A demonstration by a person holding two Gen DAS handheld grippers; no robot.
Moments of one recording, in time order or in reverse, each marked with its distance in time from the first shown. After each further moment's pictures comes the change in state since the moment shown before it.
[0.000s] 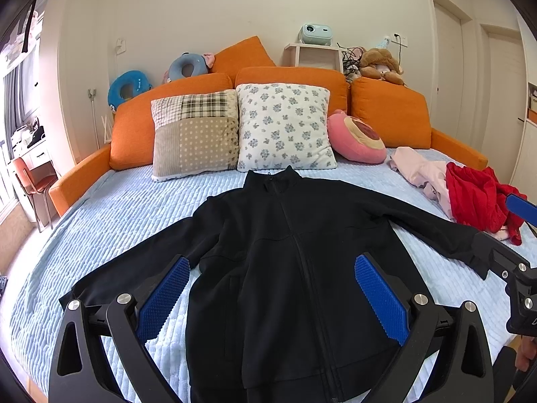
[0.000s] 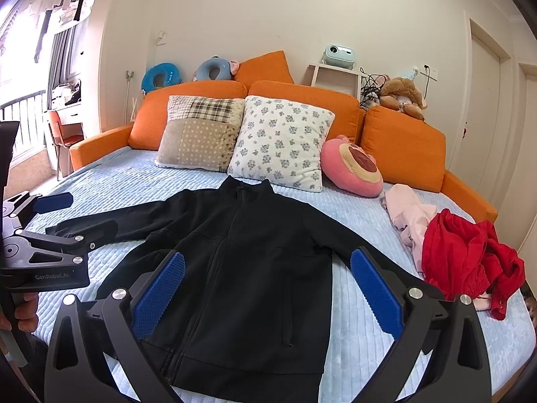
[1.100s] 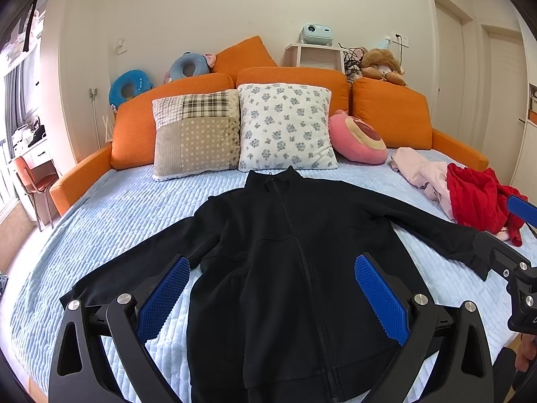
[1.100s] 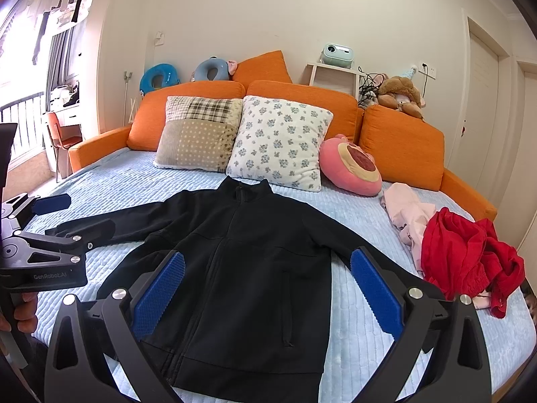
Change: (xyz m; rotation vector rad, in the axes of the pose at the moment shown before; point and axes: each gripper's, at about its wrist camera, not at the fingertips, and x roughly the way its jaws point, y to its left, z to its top) left arm -0.005 -0.002 0.004 -0.004 0.003 -0.001; right arm 0.001 -0.001 -0.002 0.003 0.001 -0.004
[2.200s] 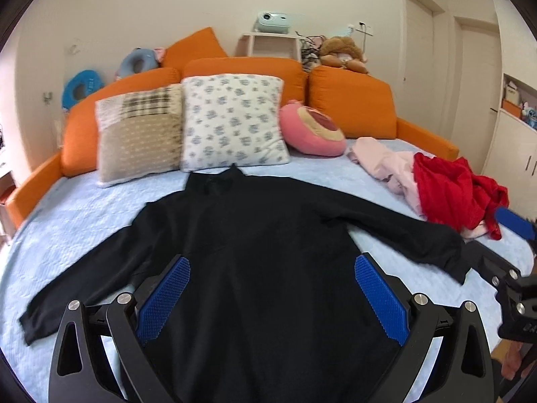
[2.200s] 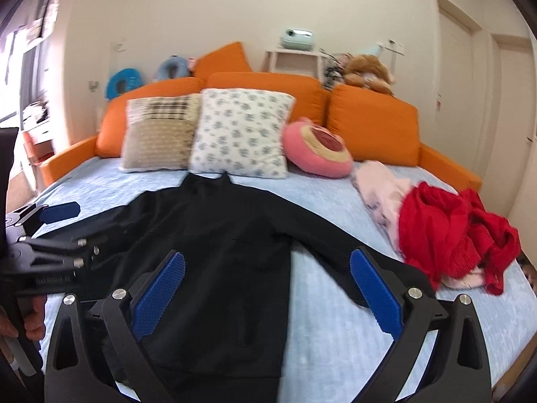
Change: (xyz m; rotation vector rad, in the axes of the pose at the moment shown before) left arm 0.082 -0.088 0.016 0.055 0.024 -0.170; right arm 0.034 -0.084 -0.023 0.124 0.036 -0.093
